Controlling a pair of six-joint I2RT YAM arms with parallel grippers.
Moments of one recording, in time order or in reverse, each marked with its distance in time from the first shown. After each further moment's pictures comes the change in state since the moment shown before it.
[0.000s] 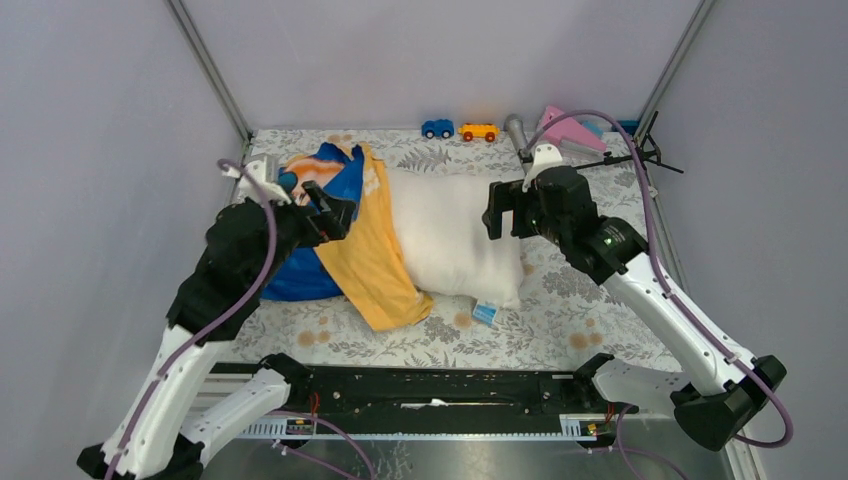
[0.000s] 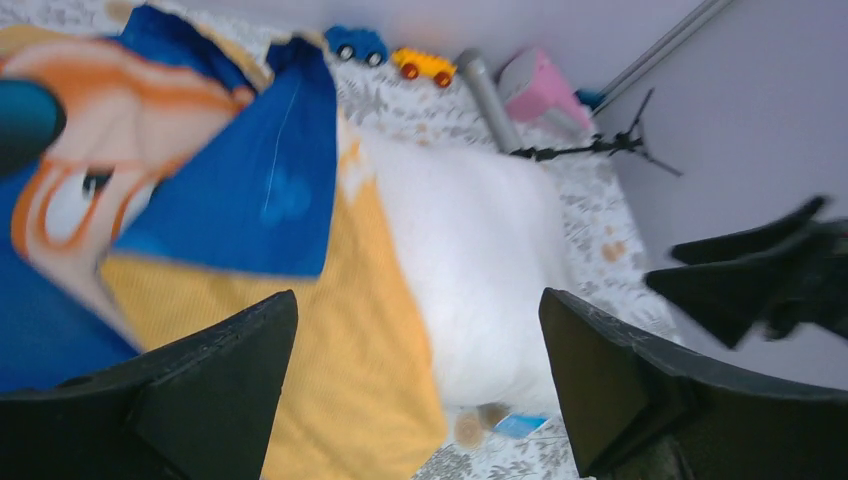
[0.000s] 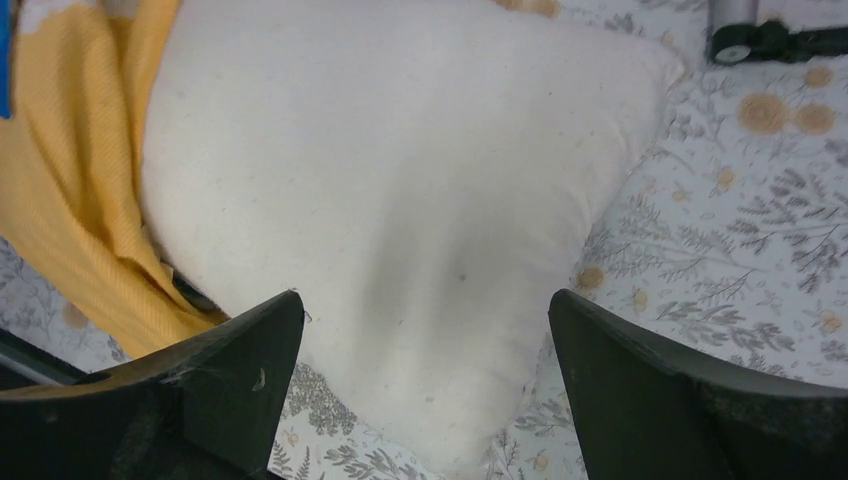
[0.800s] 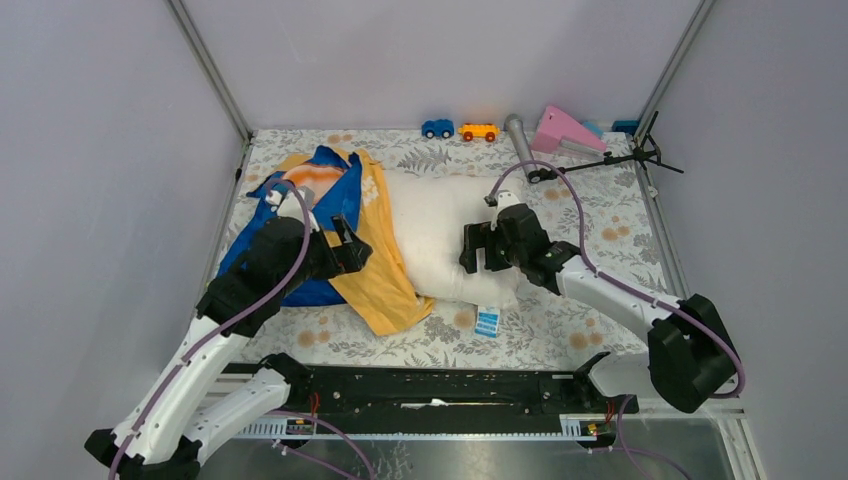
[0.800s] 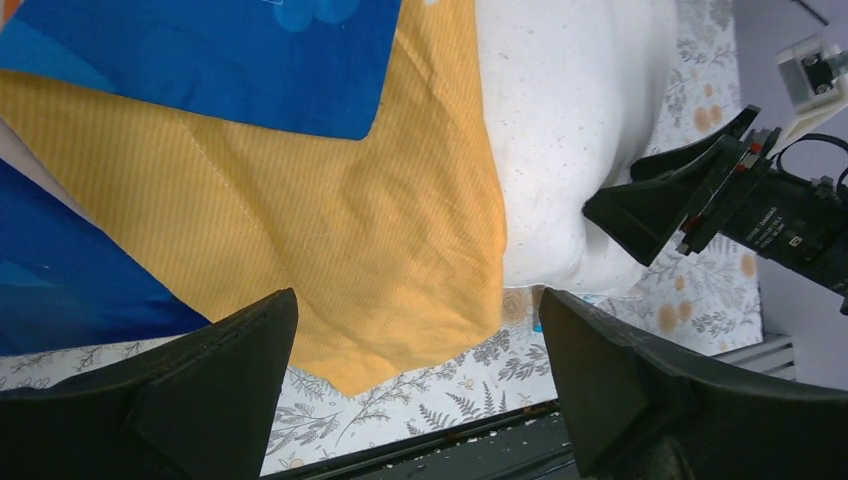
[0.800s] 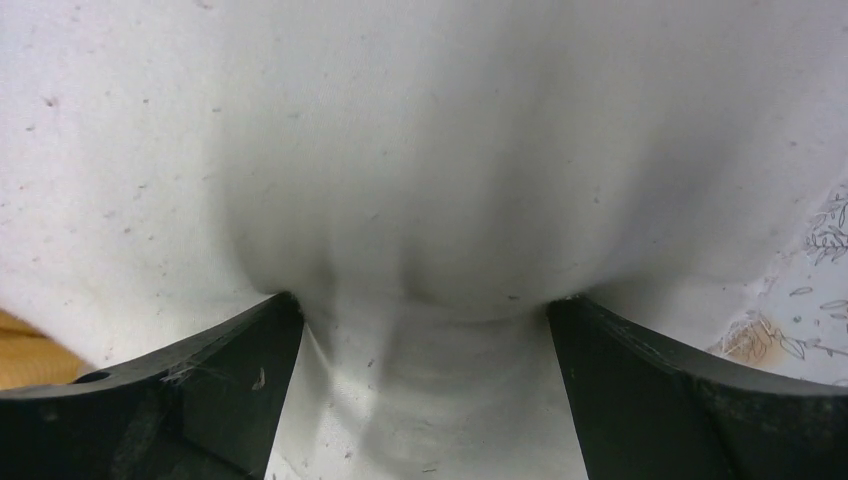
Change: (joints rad) left arm -0.021 -0.058 -0.184 -0.159 0.076 -0.106; right arm 0.001 0.182 -0.440 0.425 -0.166 0.080
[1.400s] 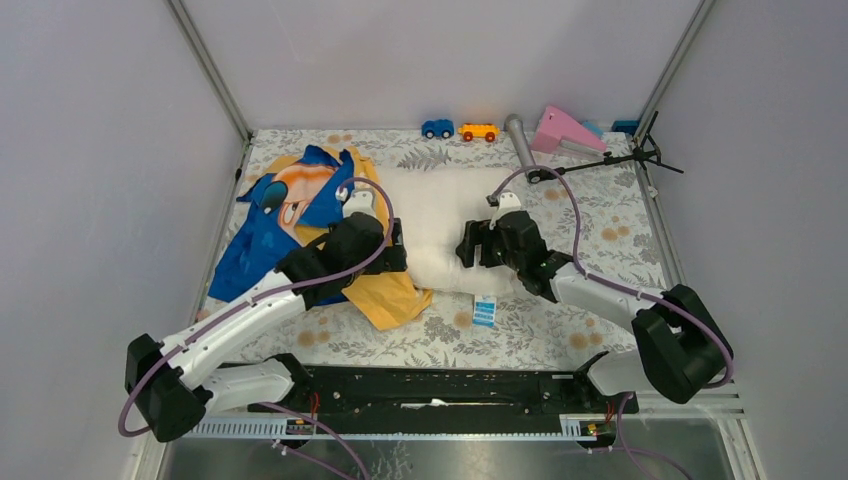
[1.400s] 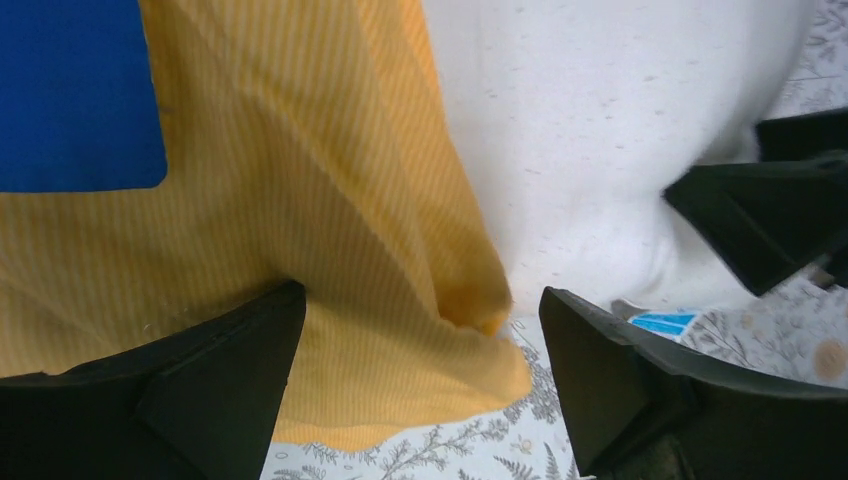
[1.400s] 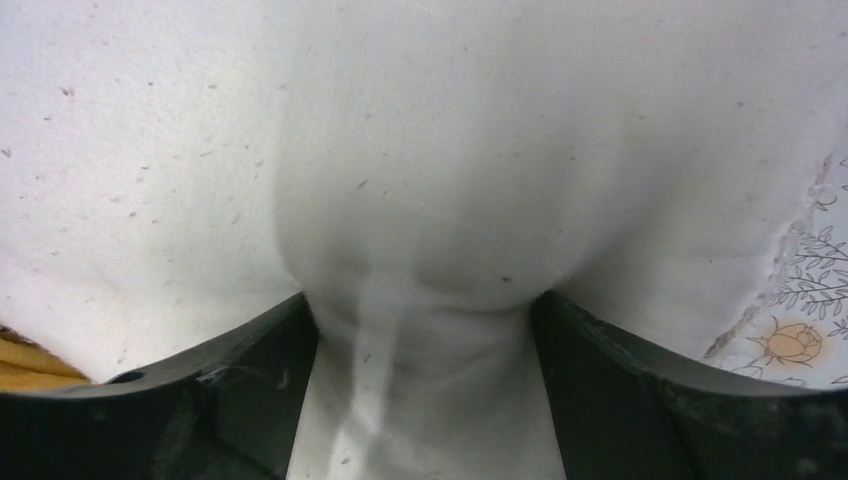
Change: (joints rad) left arm -0.257 0.349 -0.011 0.149 -0.281 -0.004; right arm 0.000 0.067 -0.118 0.351 0.035 0.032
